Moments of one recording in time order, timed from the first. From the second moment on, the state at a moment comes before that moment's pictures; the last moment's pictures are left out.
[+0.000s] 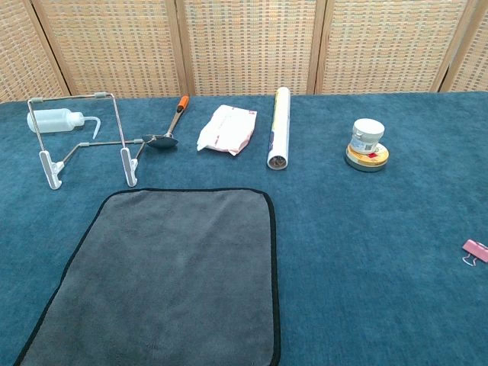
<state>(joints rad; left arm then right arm) -0.09 -1.15 -0.04 -1.58 1.52 1.52 0.12 0.06 -1.17 0.08 -1.53 -1.59 1.62 -0.03</state>
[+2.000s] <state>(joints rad) -0.51 -1.69 0.17 -0.47 2.01 1.46 -0.21 0.08 -1.19 0.13 -1.51 -1.48 1.55 -0.04</state>
